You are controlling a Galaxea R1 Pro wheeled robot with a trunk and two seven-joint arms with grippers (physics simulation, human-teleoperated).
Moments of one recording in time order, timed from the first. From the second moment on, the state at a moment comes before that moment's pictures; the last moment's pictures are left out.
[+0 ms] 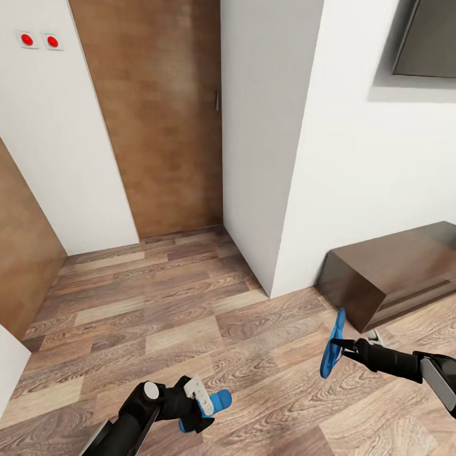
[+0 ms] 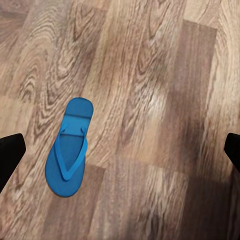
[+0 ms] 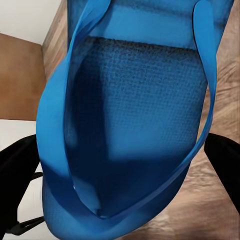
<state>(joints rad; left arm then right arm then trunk) -0.30 0.00 -0.26 -1.11 -0.55 0.38 -0.78 -0.56 -0.49 -0.03 -0.66 -0.55 0.79 0.92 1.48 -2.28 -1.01</state>
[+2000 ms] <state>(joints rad) -0.50 0.06 -0.20 -0.98 -0.33 0.58 -0.84 -0.56 -0.49 -0.03 -0.67 -0.55 0.79 0.92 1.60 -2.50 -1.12</state>
